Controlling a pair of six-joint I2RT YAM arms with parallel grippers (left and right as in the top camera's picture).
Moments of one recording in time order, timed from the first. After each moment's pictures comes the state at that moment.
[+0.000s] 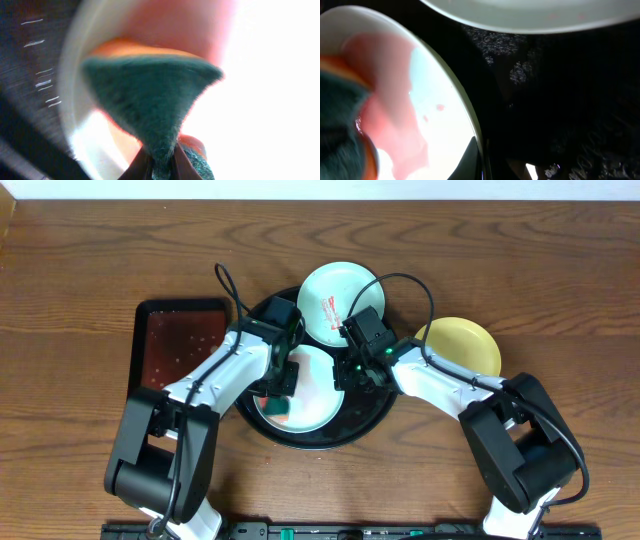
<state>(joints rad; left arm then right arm) -0.37 1.79 1.09 -0.87 0.05 -0.17 0.60 1.92 1.09 -0.34 -0.28 0.54</state>
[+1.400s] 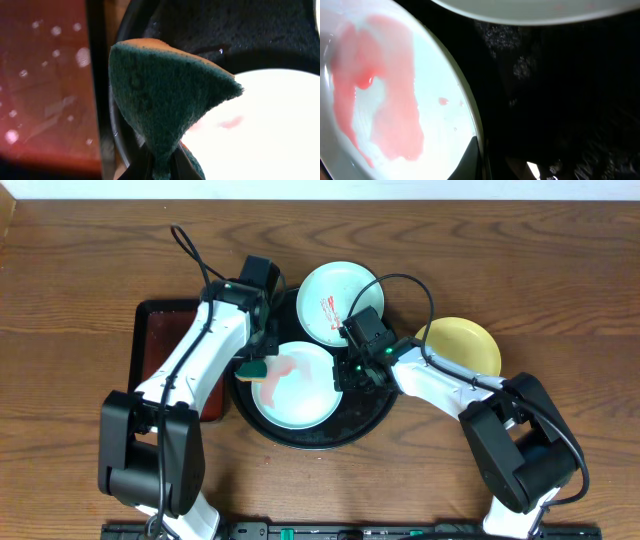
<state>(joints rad) -0.27 1.79 1.35 -1.03 -0.15 -0.32 0.60 1.92 1.10 -0.36 -0.29 0.54</state>
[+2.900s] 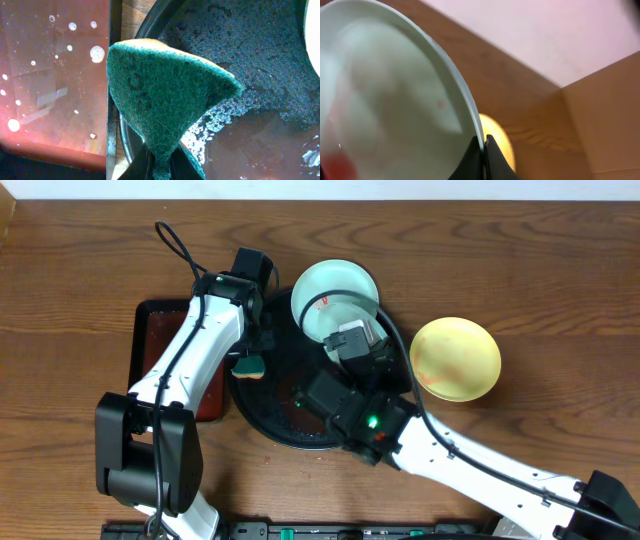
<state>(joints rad) -0.24 1.79 1.38 -1.04 -0.14 -0.38 1.03 1.54 1.15 -0.70 1.13 0.35</state>
